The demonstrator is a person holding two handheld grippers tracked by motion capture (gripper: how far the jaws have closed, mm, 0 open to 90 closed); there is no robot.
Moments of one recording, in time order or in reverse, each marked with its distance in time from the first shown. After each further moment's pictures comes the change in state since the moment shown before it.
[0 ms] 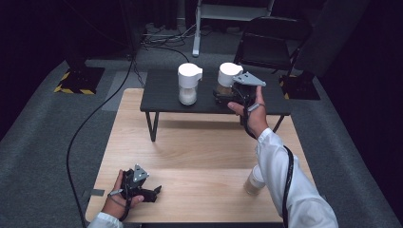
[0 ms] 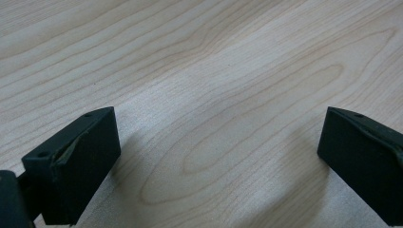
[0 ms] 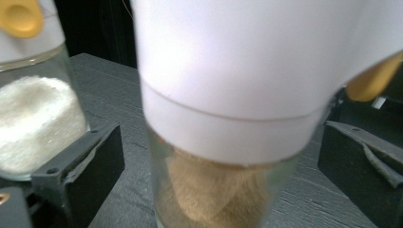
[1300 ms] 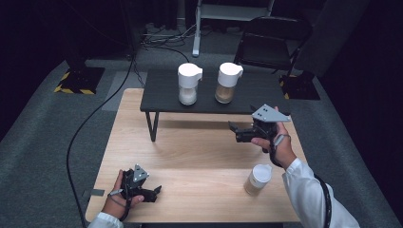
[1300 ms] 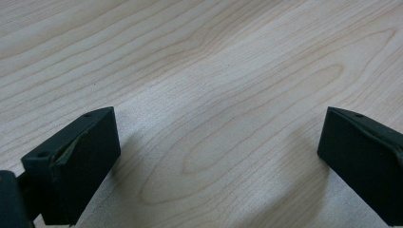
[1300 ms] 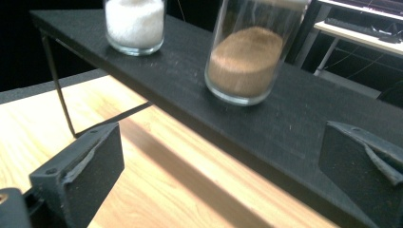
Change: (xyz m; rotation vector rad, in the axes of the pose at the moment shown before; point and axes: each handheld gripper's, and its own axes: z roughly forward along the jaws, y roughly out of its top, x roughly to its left) left arm 0.000 0.000 0.000 -0.001 0.000 0.000; right arm -0.032 -0.062 -0.087 -0.011 0.160 -0.157
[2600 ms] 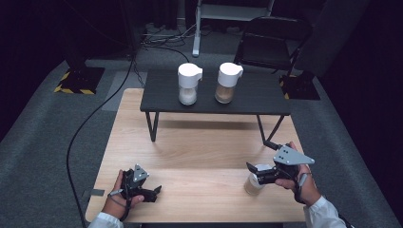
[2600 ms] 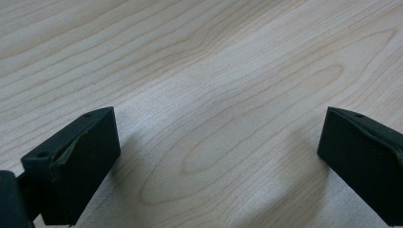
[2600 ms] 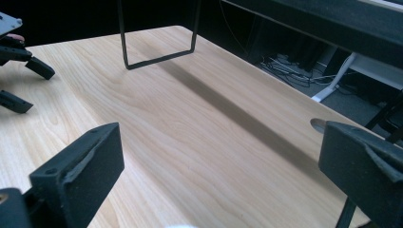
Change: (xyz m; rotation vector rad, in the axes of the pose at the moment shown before) left arm 0.000 0.000 0.000 0.000 0.001 -0.001; right arm -0.003 -0.076 -0.080 0.049 0.124 -0.029
